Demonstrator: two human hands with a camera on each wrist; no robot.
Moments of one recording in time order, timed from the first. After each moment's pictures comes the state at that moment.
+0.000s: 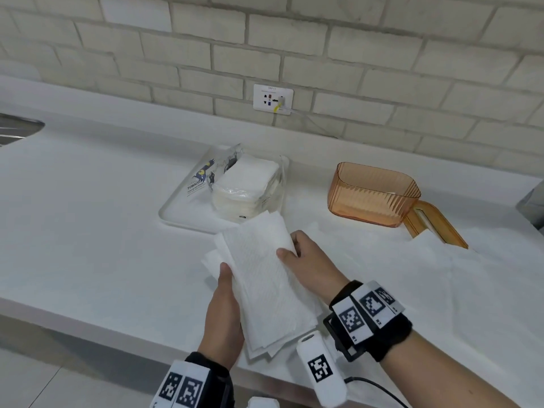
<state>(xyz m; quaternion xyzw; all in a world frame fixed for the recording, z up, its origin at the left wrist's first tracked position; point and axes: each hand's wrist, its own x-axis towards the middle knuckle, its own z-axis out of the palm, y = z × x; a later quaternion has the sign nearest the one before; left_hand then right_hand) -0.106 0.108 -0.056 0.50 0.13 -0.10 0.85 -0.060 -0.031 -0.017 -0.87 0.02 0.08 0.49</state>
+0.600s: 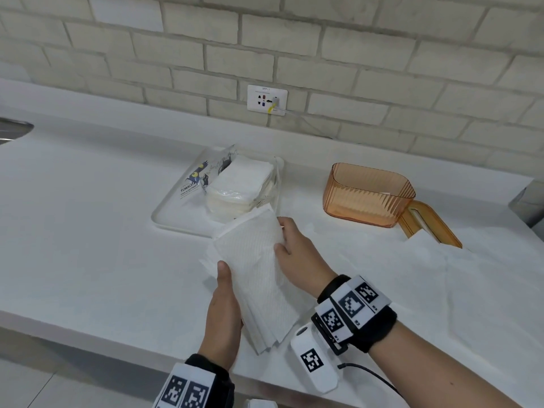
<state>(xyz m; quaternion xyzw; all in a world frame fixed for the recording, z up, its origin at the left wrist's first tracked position) -0.101 0.105 -0.060 0.58 0.10 -0.09 0.80 -0.051 -0.027 -0.008 -0.90 -0.06 0.03 0.43</state>
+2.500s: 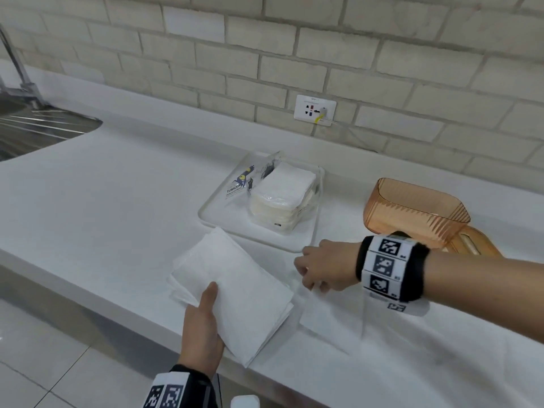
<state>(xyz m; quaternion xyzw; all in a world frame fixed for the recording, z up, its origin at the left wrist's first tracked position) -0.105 0.176 -0.086 0.46 0.23 0.03 0.86 -0.005 -0.019 0.013 -0.80 -0.45 0.25 -0.31</state>
